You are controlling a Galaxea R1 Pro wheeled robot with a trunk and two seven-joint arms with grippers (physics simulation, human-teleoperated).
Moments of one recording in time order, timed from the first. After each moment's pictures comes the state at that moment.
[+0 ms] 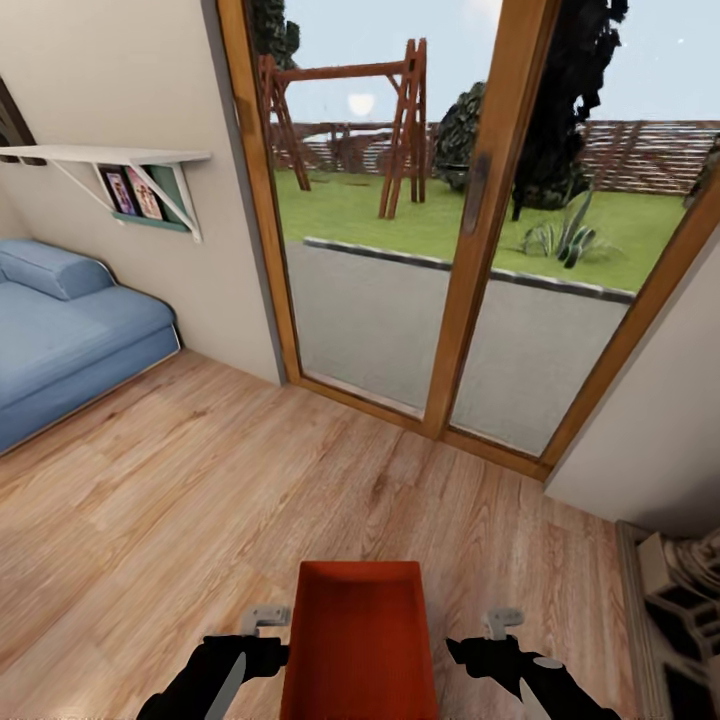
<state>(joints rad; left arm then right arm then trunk) -0.37 -0.04 -0.09 -0.71 0.09 0.52 0.04 -0.44 -0.07 0.03 -0.42 -0.06 0.09 0.27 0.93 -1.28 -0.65</state>
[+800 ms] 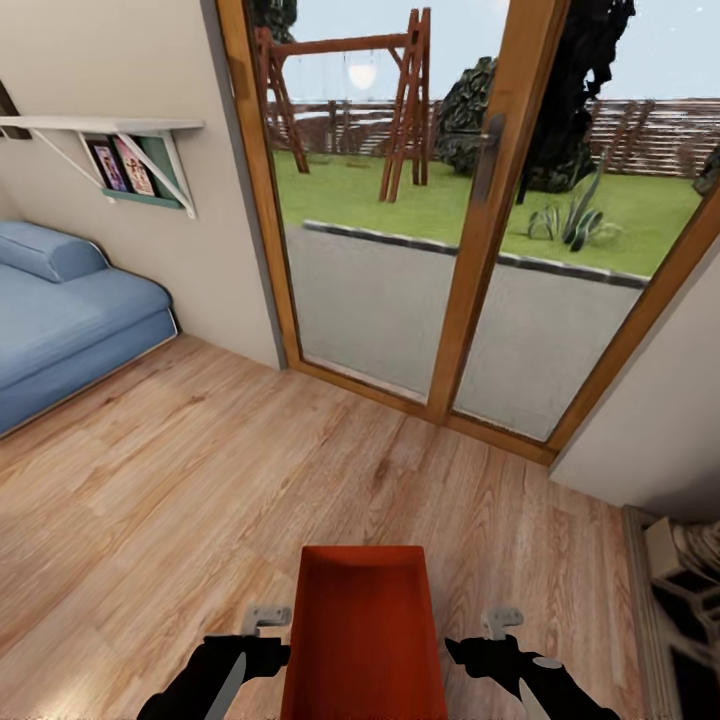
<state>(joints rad) -0.37 -0.05 -0.09 -0.71 0.10 0.52 0.04 -0.44 -0.07 0.04 -0.42 -0.06 0.09 0.27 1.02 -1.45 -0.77</state>
